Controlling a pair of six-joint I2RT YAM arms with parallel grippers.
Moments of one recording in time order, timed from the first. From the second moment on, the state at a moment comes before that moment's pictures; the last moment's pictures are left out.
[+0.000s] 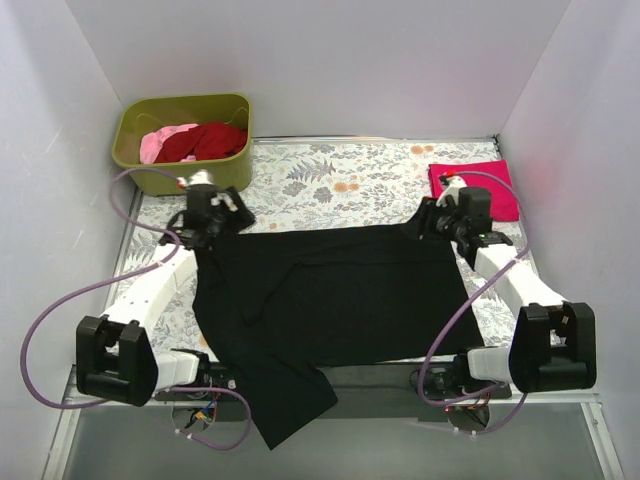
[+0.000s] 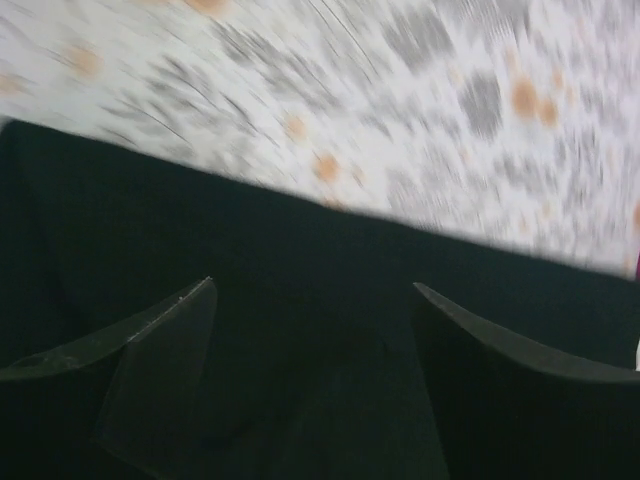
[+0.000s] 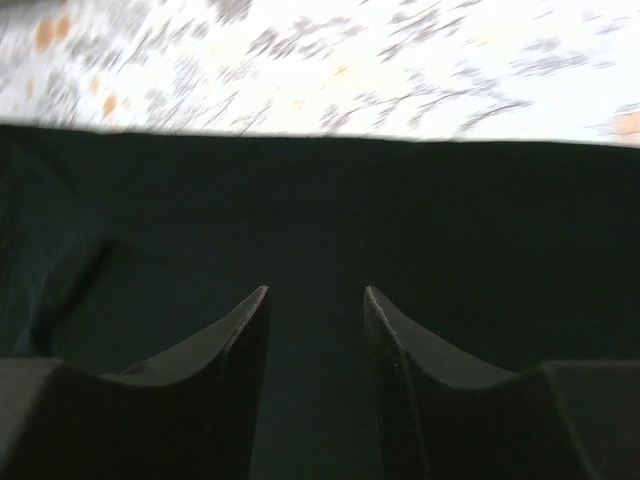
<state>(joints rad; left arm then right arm) -0.11 1.28 0.89 -0.26 -0.05 -0.64 0.06 1.31 0.79 -0.09 -0.44 0.30</state>
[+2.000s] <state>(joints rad) -0.53 1.60 0.94 -0.44 -0.41 -0.36 0.59 1.40 0.64 0.00 -0.51 0.32</state>
